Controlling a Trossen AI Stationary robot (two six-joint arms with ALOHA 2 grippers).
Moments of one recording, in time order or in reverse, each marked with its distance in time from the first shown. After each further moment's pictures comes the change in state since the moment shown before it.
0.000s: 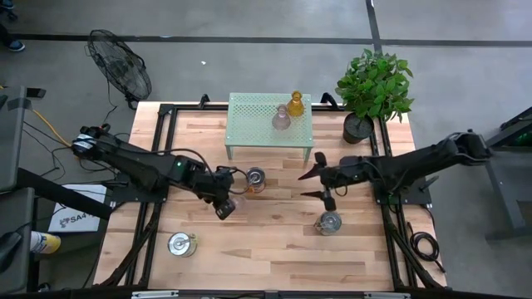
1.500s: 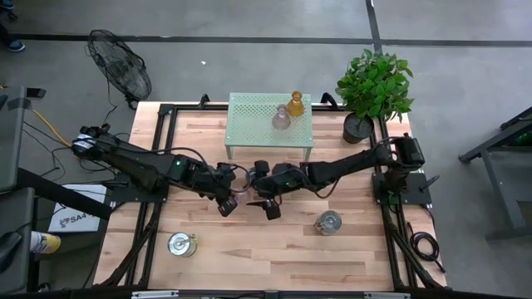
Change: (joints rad) left arm 0.000 0.000 0.023 0.013 -0.134 0.059; right arm -0.005 0.727 0.693 -0.019 -0.056 -0.159
